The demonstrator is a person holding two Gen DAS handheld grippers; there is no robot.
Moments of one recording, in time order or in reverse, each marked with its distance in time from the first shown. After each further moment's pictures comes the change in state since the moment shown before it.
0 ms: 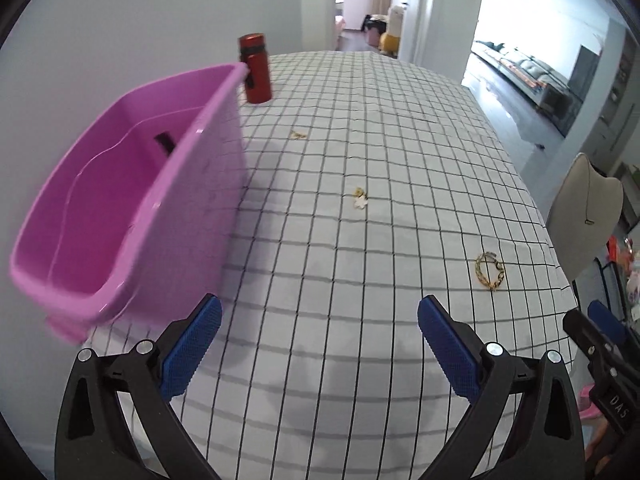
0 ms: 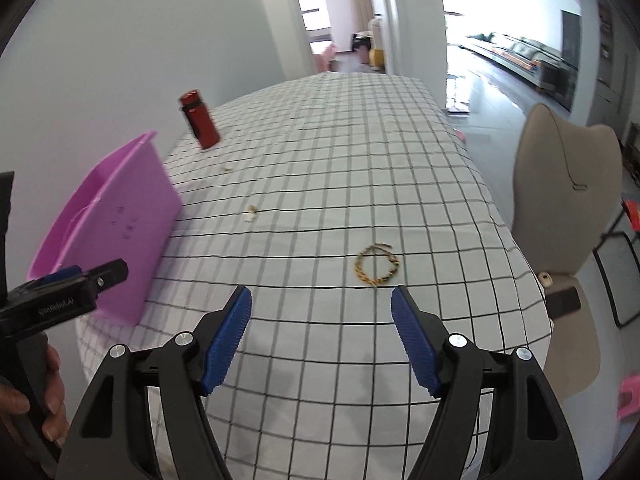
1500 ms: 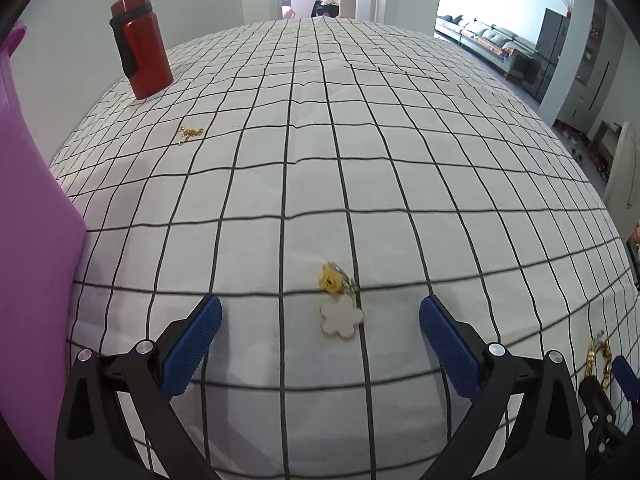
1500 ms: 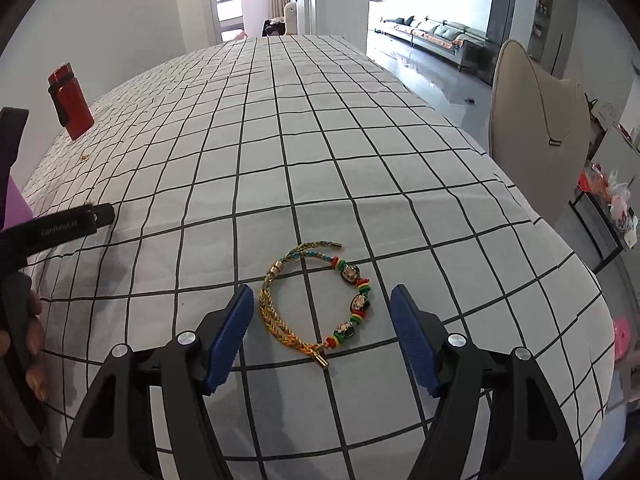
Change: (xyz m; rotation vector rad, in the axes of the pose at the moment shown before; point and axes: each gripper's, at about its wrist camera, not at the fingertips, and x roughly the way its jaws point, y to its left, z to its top) left arm 0.258 -0.040 0.087 0.139 0.024 -0.086; right arm 0.193 -0.030 0.001 0.110 0.026 -0.314
